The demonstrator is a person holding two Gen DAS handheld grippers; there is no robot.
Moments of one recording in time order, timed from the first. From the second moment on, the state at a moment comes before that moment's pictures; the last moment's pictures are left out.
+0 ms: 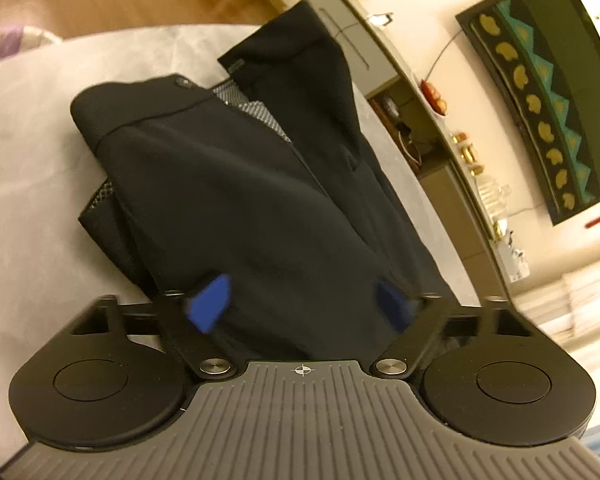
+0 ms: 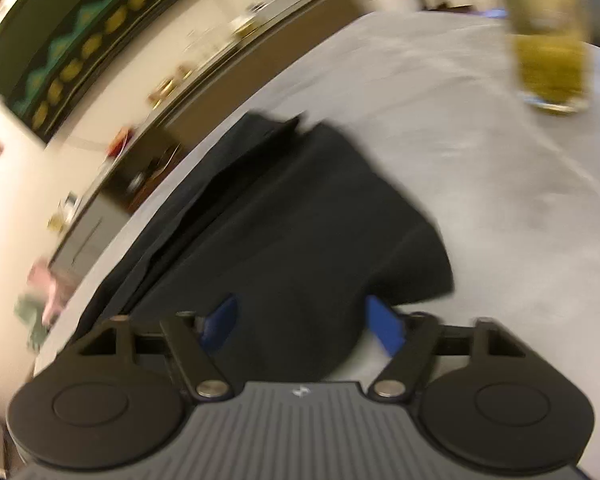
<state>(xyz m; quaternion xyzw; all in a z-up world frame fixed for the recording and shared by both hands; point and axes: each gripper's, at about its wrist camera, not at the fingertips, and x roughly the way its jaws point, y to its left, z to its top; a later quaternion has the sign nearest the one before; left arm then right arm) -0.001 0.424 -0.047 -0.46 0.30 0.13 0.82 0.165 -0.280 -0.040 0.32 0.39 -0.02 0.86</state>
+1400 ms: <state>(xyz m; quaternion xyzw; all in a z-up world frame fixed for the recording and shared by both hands) -0.099 0.441 -0.016 -0.51 0.22 0.09 0.83 0.103 -0.340 -0.020 0.38 0.32 -0.05 0.87</state>
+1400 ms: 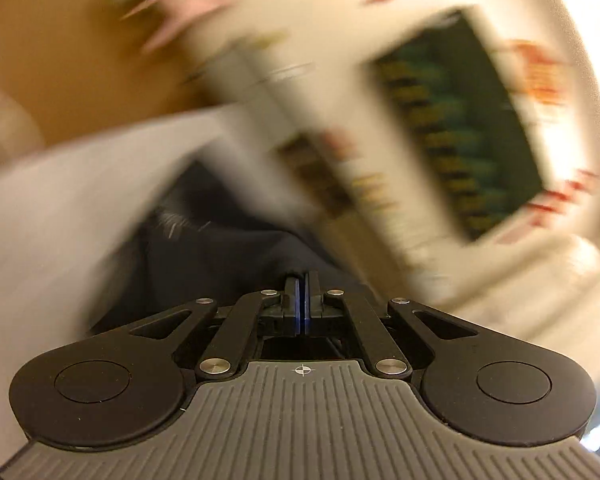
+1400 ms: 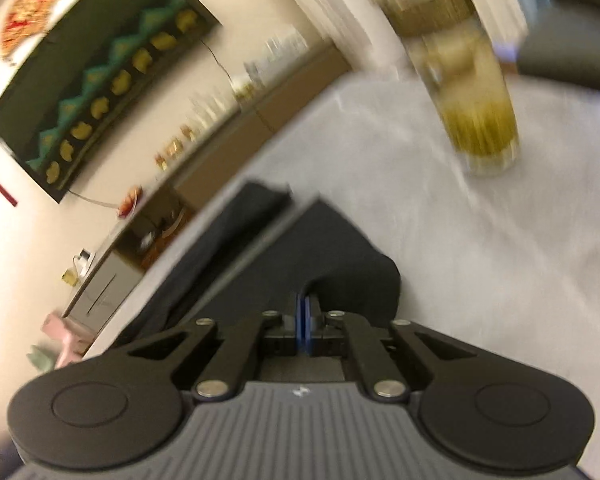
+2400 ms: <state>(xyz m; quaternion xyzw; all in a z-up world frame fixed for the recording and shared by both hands) -0.025 0.442 0.129 -0.33 0.00 -0.10 0.94 0.095 -0.353 -0.043 0.40 0.34 -0.10 0.84</state>
